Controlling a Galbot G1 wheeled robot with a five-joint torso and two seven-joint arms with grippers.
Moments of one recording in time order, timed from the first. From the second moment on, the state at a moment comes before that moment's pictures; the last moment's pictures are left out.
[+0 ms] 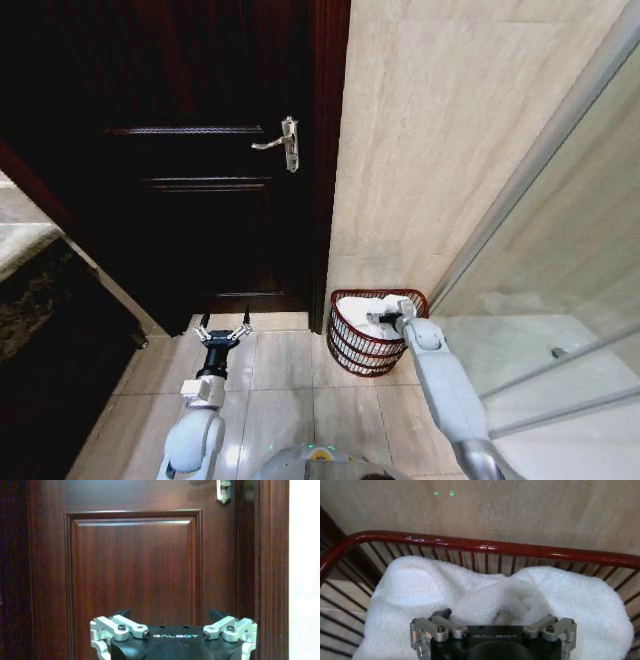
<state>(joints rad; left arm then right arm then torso) 1.64 -1.54 -0.66 -2.03 -0.08 -0.24 0.04 -0.79 1.35 0.44 1.20 0.04 -0.65 -0.29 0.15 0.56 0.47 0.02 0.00</state>
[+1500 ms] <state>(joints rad) 1.69 -1.53 -0.64 -2.04 -0.16 -0.33 0.02 -1.50 1.50 0.55 1.95 -0.02 0.17 -0.07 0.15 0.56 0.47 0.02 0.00</state>
